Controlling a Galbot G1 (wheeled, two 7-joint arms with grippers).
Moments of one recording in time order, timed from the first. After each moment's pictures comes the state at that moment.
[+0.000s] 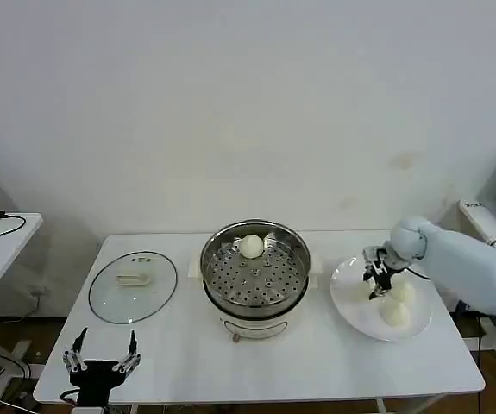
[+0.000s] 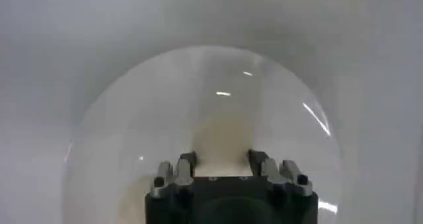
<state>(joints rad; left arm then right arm) 1.85 -1.37 -0.58 -2.34 0.14 0.30 -0.23 0.18 0.77 -1.07 1.07 0.00 -0.16 -1.03</state>
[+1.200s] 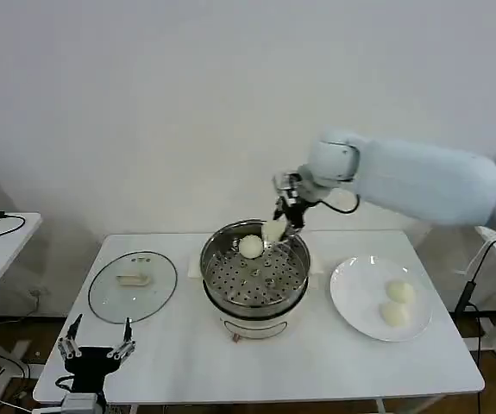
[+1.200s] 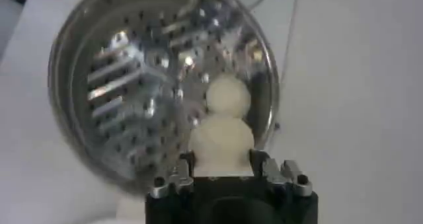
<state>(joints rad) 1.79 -1.35 -0.61 -2.34 0.10 0.31 -0.23 0.69 1.09 -1.39 1.32 0.53 -0.41 -0.90</state>
